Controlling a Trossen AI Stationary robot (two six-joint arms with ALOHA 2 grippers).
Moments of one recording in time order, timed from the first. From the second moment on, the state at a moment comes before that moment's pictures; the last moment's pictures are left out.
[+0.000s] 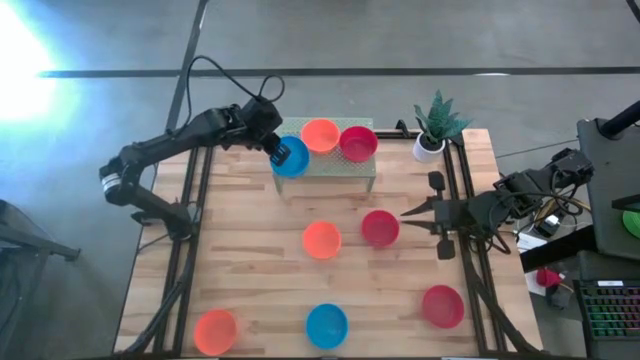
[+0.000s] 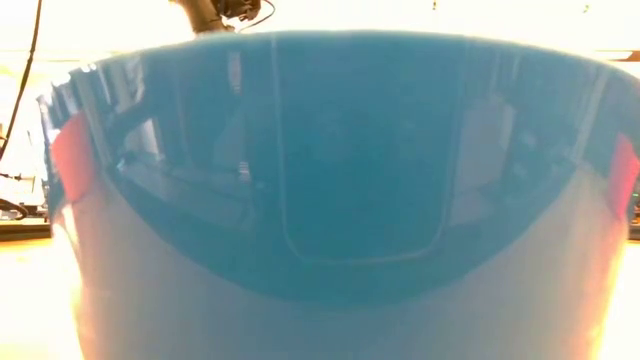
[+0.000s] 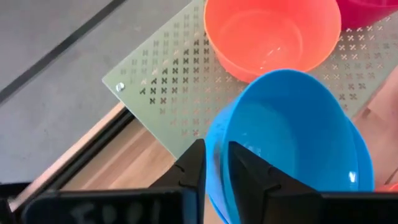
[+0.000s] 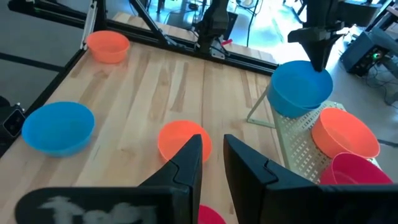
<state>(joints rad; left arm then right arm) 0.52 1.40 1.40 -0.88 -0.19 -0.17 0.49 0.92 1.12 -0.71 0.47 0.03</state>
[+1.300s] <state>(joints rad) 0.52 1.37 1.32 -0.83 -0.13 -0.03 0.49 0.92 1.12 -0.71 0.47 0.03</state>
